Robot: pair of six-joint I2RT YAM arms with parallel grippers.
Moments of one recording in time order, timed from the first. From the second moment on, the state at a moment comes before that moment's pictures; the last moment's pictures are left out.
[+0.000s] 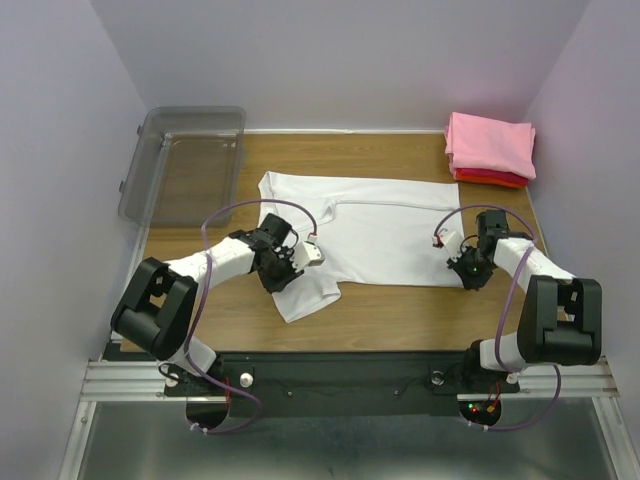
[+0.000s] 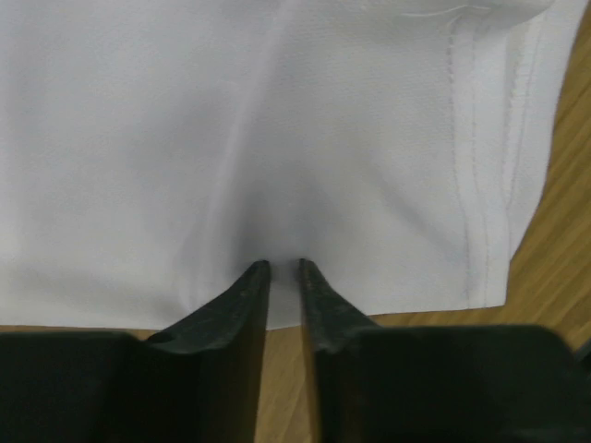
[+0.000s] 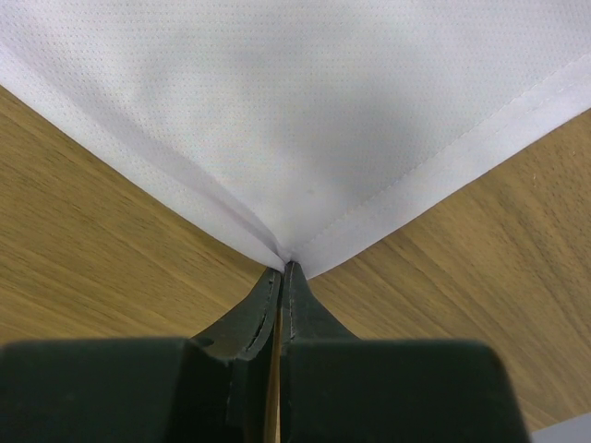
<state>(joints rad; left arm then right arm) -0.54 1.51 0.81 -0.56 0.24 0.58 -0.11 1.41 0.74 -0.68 -0.19 -0.92</state>
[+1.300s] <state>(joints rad) -0.41 1.53 1.30 -0.86 0.24 0.68 -0.11 1.57 1.14 -0.90 -0.16 -0.96</state>
